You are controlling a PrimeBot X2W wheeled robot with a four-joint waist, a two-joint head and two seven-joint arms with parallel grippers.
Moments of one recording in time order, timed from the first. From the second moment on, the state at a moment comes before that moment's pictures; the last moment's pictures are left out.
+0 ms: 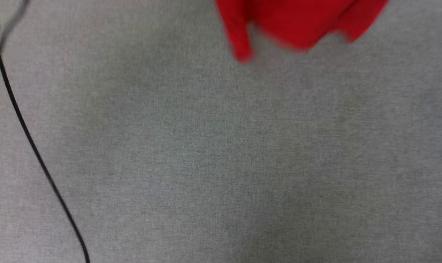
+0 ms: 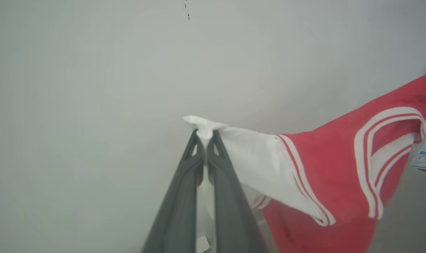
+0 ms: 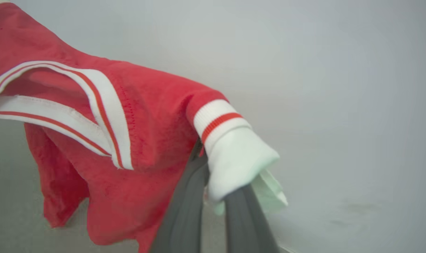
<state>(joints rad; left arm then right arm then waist) -1.49 0.57 -0.48 0.28 -0.80 -0.08 0.38 -1.39 -0.70 0.40 0.16 0.69 0.13 0.69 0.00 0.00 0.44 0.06</state>
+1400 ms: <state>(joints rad) -0.63 0.66 -0.57 0.28 -0.97 -0.02 -0.03 -0.89 -0.69 0.87 0.40 0.88 0.13 0.17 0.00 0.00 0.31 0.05</state>
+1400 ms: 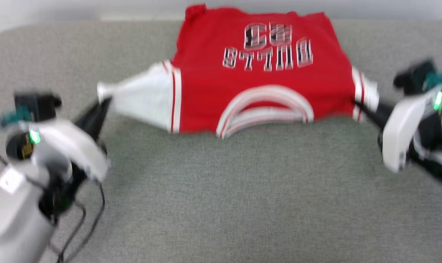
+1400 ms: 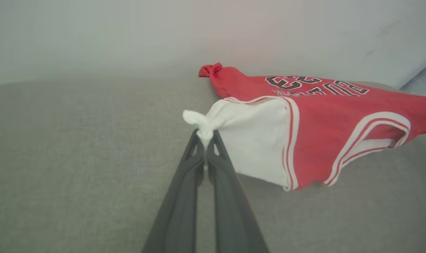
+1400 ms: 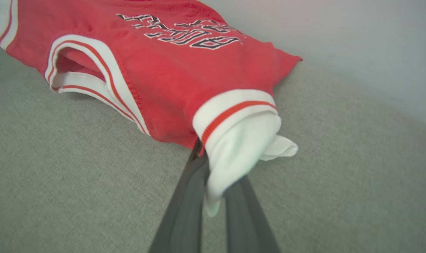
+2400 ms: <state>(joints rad) 0.17 0.75 -0.61 -0.03 -1.14 0.24 -0.11 0.07 -0.81 0.60 0.10 0.90 0.13 0.34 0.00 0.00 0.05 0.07</state>
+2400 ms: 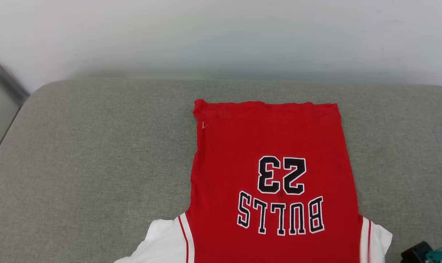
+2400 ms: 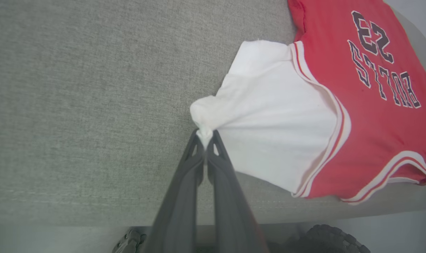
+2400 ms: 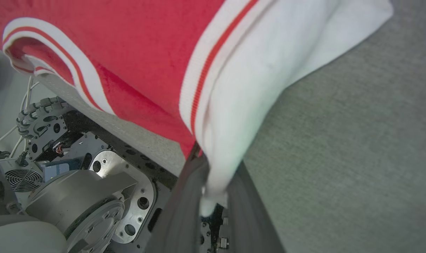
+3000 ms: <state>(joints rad) 0.02 0.73 -0.62 -0.09 -1.03 0.24 -0.11 -0.20 -0.81 0.06 -0.13 0.72 0.13 0.46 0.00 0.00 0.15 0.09</state>
